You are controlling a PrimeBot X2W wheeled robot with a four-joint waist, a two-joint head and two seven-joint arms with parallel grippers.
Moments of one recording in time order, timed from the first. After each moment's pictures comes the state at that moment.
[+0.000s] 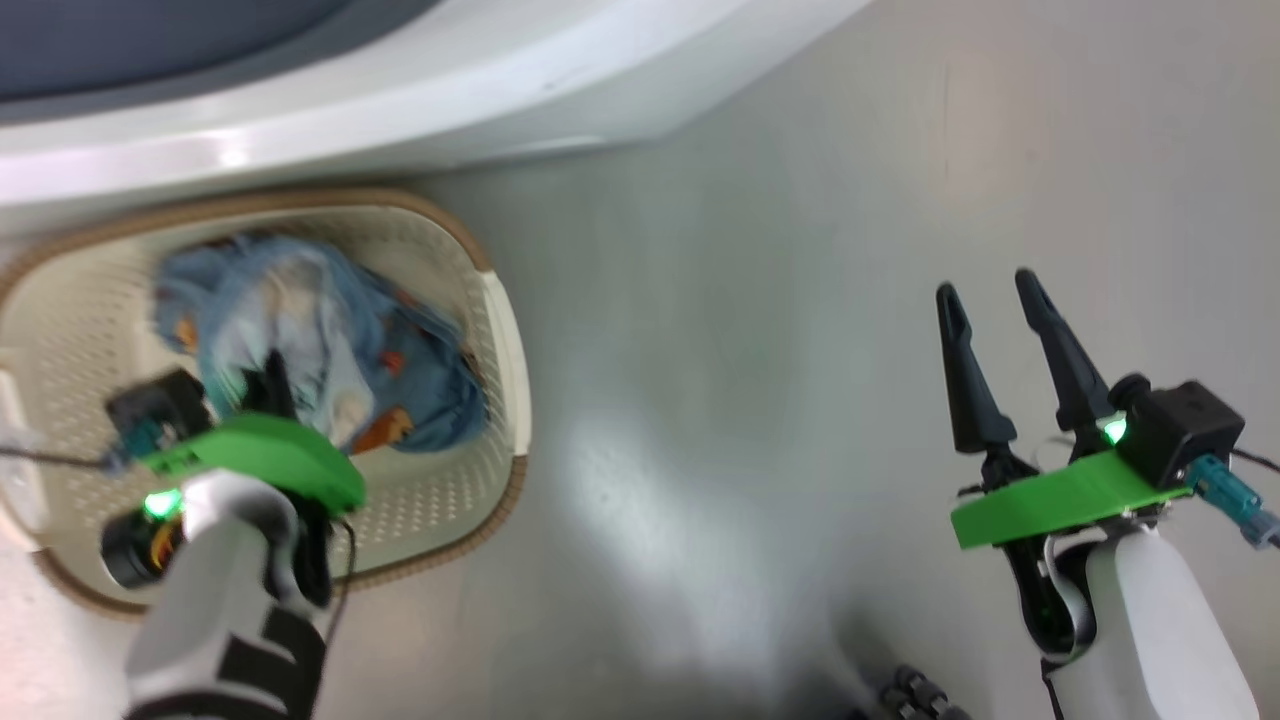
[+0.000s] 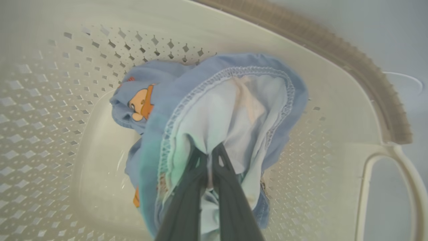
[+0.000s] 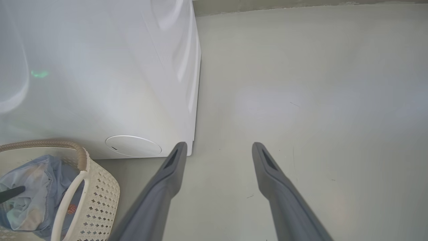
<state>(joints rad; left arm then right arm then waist) -0.73 0.07 -0.12 0.96 -0.53 0.19 -0.26 -0.34 -0.05 -0.02 0.18 0.22 0.13 -0.26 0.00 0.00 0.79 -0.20</state>
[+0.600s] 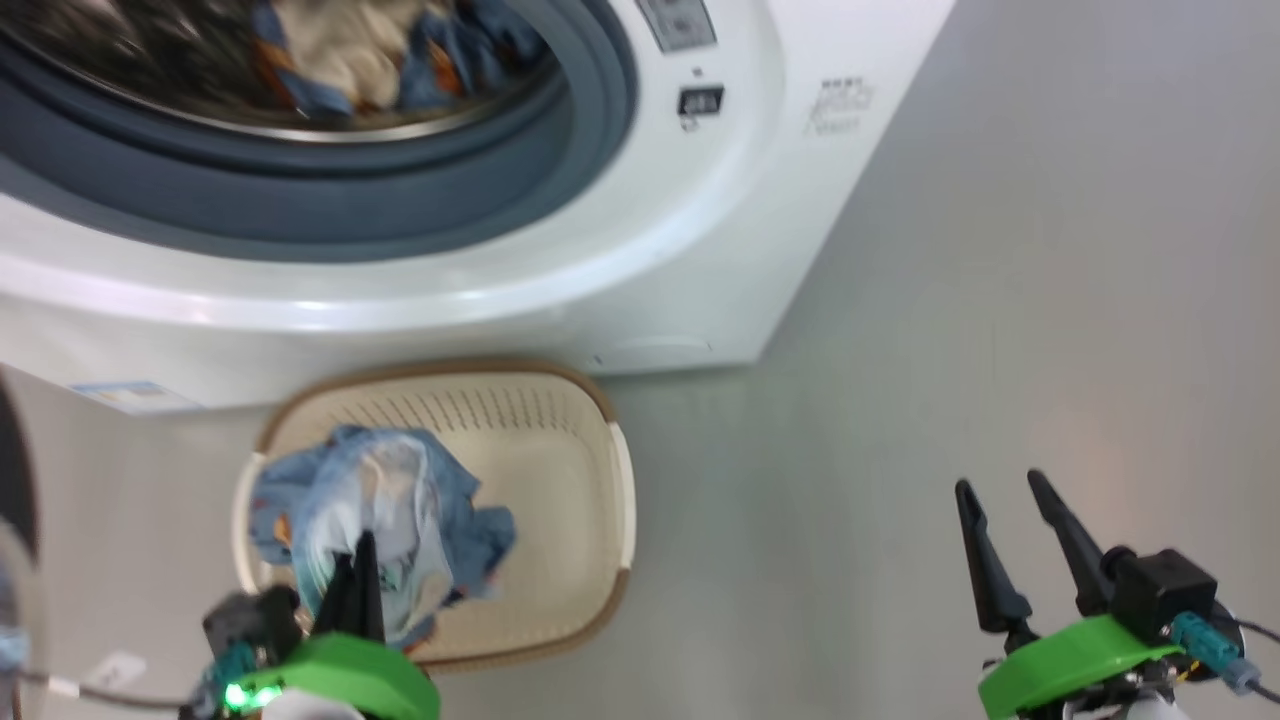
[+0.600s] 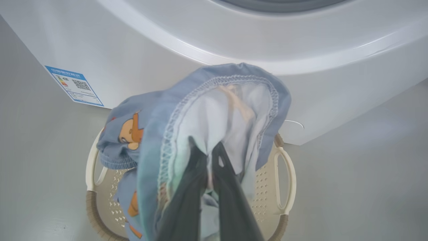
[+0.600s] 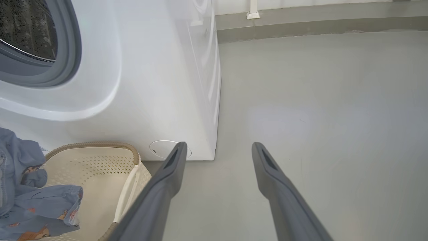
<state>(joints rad) -0.22 0.04 -0.18 0.48 -0.46 0.16 -0.26 -0.10 -0.06 -0.06 0.23 0.18 0.13 -0.26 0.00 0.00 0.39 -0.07</state>
